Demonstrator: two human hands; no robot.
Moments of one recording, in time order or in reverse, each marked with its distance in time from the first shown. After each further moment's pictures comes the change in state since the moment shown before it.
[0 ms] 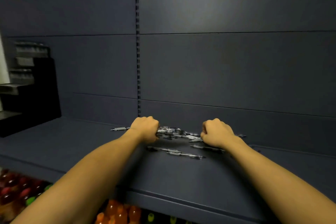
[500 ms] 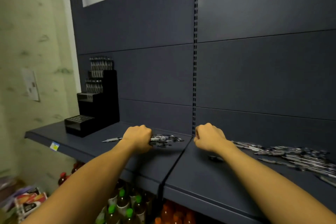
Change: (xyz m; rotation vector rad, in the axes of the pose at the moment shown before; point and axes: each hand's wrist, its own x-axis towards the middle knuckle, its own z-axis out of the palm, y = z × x) left_hand -0.114 -0.203 0.031 0.078 -0.051 -0.249; right_hand 0.040 -0.228 0.027 0.079 -0.028 -0.237
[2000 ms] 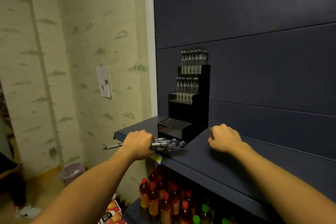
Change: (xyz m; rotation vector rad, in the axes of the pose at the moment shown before) left_hand -0.045 -0.444 0.137 0.061 0.005 -0.167; right_hand 0.205 -0.393 0.100 -0.009 0.005 -0.132
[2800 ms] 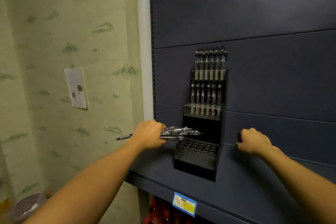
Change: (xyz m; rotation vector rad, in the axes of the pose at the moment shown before) left_hand 0.187 -0.111 0.044 -0.264 0.206 0.278; right_hand 0.132 -0.008 0.025 -0.088 -0.051 0.391
